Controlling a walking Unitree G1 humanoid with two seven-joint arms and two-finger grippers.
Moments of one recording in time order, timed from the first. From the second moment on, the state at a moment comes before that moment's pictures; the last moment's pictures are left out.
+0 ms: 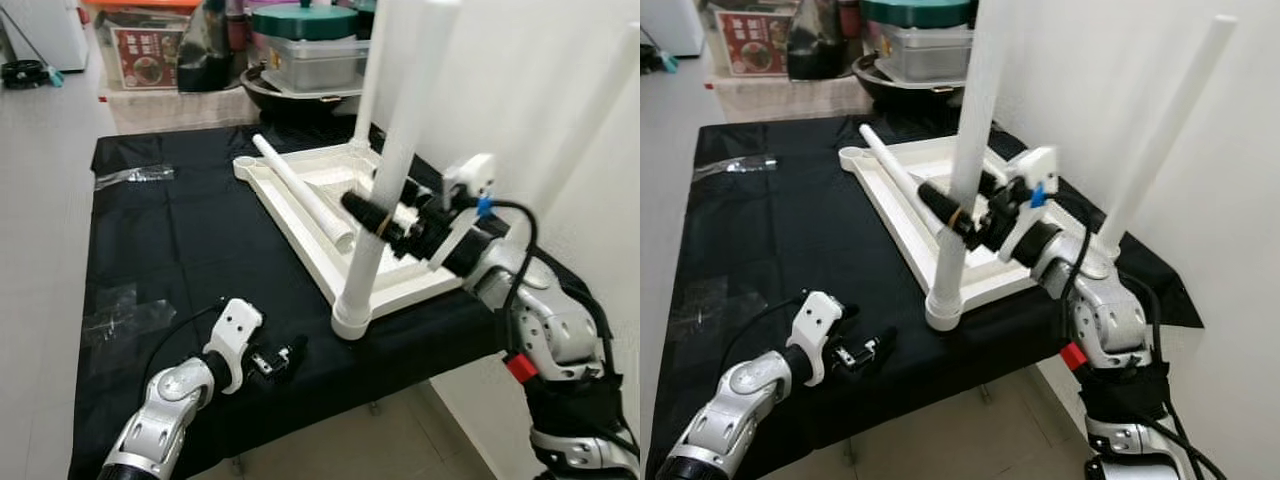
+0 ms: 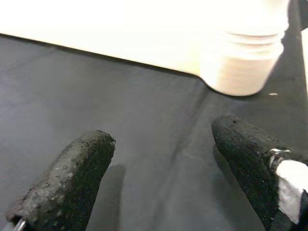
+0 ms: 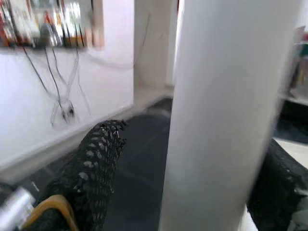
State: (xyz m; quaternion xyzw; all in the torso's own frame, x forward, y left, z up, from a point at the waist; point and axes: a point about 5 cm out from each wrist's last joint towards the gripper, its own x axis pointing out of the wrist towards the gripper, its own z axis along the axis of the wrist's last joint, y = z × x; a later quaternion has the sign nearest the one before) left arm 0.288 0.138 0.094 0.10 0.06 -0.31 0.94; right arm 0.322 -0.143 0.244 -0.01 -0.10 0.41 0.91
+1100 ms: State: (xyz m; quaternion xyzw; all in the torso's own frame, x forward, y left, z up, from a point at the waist) left arm 0.287 0.139 0.092 0.09 0.06 -0.31 0.94; right arm 0.343 -0.200 0.187 0.02 -0.03 -0.25 0.97
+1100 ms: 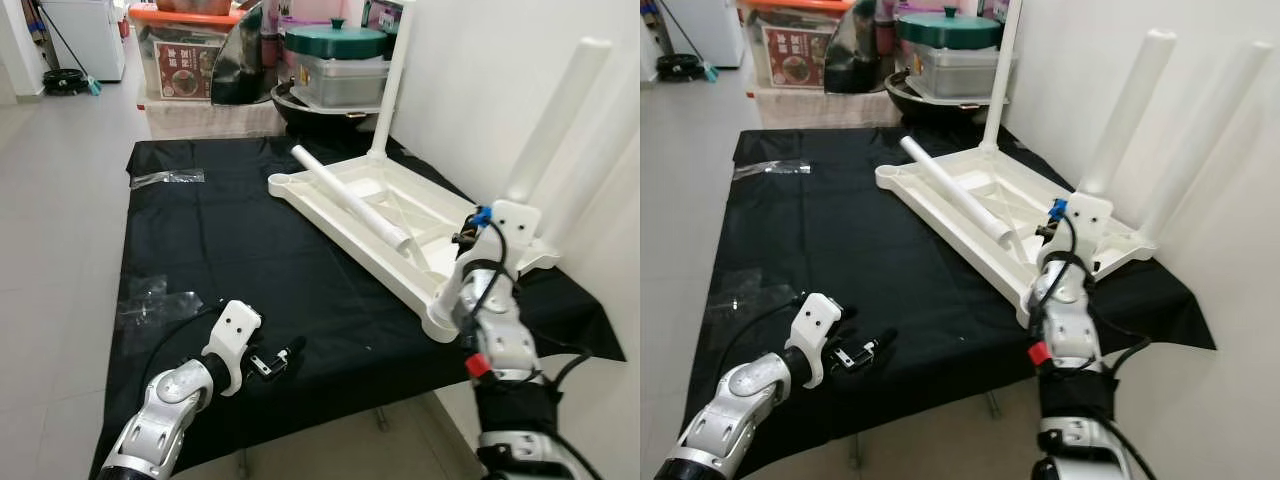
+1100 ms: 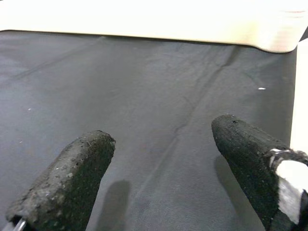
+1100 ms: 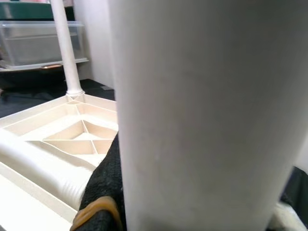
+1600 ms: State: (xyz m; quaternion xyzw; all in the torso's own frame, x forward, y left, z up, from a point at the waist) left arm 0.288 0.136 0.093 0.09 0.06 -0.31 0.94; right arm 0.351 -0.182 0.191 0.04 -0.04 -0.17 0.98
